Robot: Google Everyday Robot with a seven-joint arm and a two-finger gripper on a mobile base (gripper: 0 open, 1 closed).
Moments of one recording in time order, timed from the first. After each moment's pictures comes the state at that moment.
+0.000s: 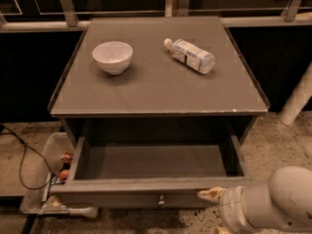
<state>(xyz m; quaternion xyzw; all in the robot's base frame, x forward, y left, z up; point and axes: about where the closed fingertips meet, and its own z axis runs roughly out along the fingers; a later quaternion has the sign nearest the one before) 0.320 -0.144 0.639 -0.61 0.74 0.14 0.25</state>
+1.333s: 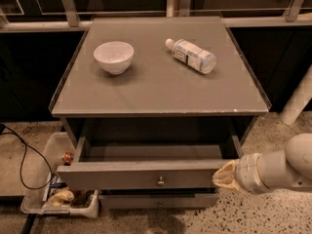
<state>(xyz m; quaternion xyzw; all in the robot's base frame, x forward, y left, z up) 0.414 -0.209 0.647 -0.60 0.74 0.10 0.29</state>
